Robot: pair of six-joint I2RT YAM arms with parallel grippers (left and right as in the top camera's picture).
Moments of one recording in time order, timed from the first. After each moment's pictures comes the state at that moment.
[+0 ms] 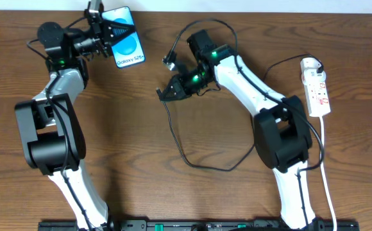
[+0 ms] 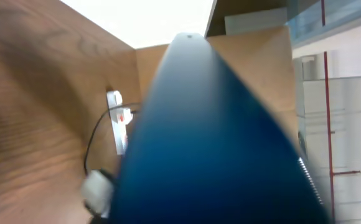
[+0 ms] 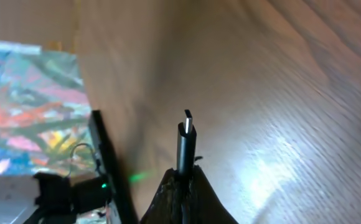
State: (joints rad) left arm 0.19 2.13 1.40 1.05 1.46 -1.72; right arm 0.50 2.28 1.90 -0.87 -0.96 -0.01
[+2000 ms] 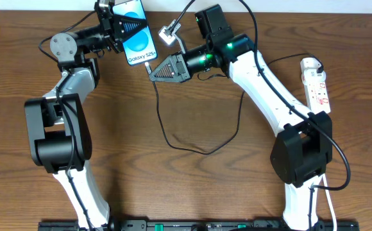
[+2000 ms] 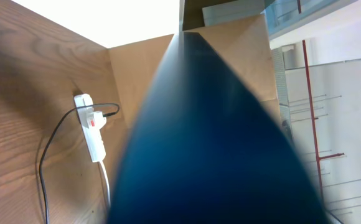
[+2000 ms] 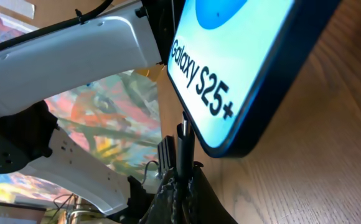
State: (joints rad) left arm 0.12 2.13 1.40 1.41 1.38 -2.02; right arm 0.49 2.11 1.91 -0.68 -1.20 0.16
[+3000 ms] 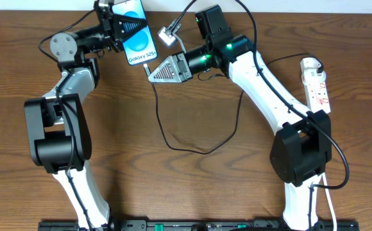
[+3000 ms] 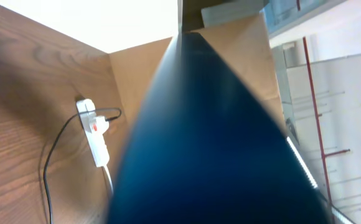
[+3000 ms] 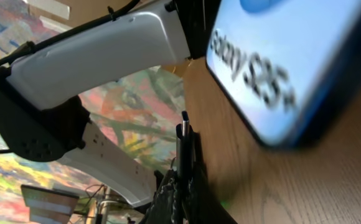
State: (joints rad) left arm 0.12 2.13 1.40 1.41 1.37 -1.99; right arm 0.48 2.12 1.89 -0.64 -1.32 0.21
